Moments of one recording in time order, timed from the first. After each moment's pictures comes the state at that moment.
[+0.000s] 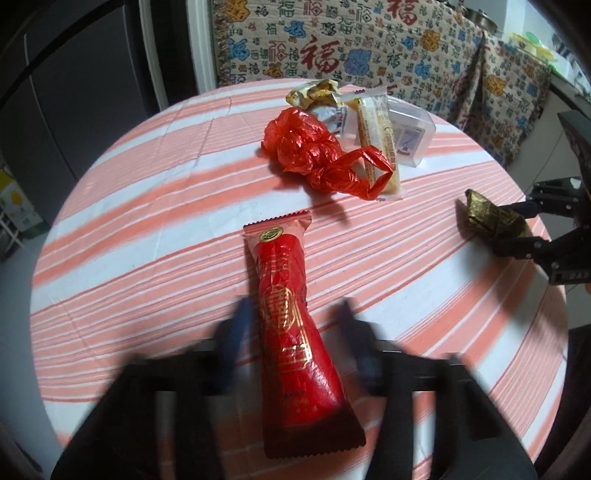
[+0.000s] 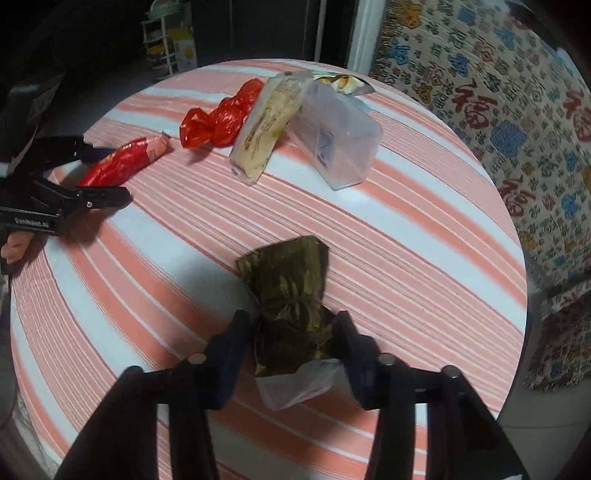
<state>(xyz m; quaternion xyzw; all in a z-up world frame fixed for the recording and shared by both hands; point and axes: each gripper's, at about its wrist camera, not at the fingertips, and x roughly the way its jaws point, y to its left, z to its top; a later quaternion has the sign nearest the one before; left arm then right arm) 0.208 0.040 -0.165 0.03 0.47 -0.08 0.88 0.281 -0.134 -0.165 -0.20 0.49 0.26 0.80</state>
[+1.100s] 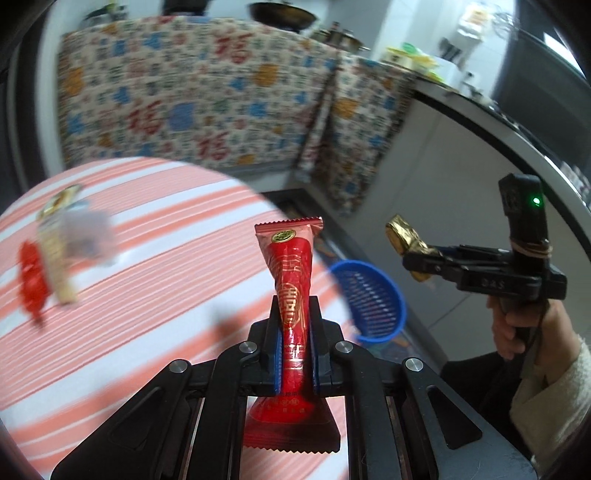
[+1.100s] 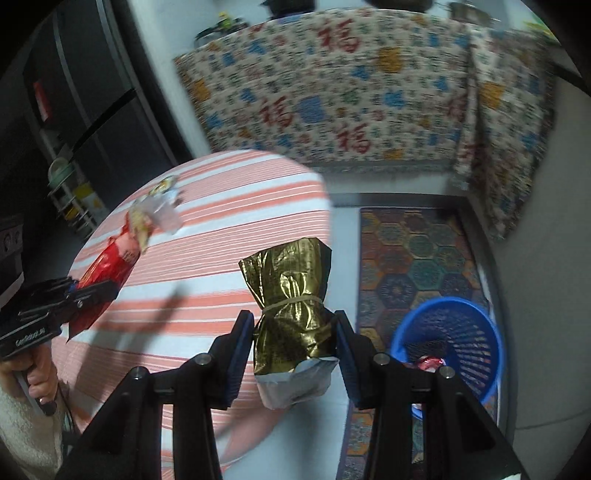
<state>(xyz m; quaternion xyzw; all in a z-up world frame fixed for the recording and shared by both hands) 0.177 -0.208 -0.083 -0.01 0.39 -0.31 0.87 0.196 -0.383 -0.115 0.08 0.42 0.08 0.90</state>
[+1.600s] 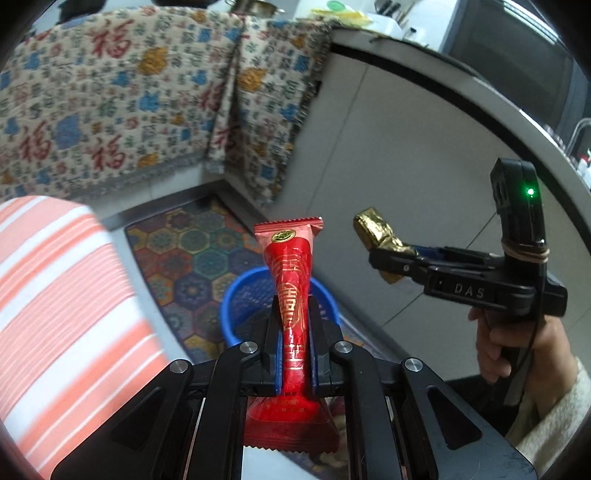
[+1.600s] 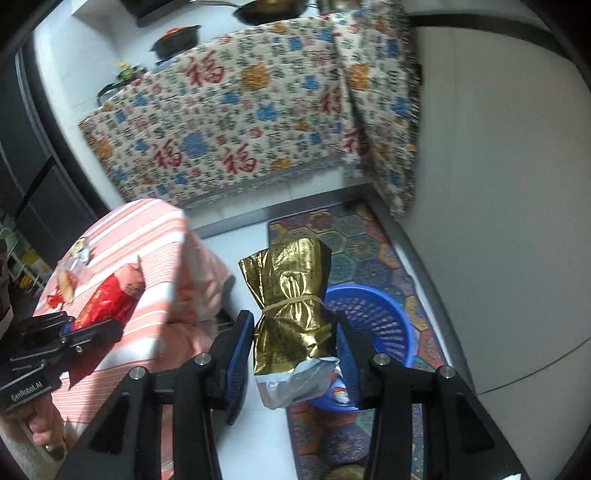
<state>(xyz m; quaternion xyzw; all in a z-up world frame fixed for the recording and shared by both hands) 0.196 -0.400 -0.101 0.03 0.41 -0.40 0.82 0.159 -0.536 -0.123 0.14 0.40 -0.06 0.90</state>
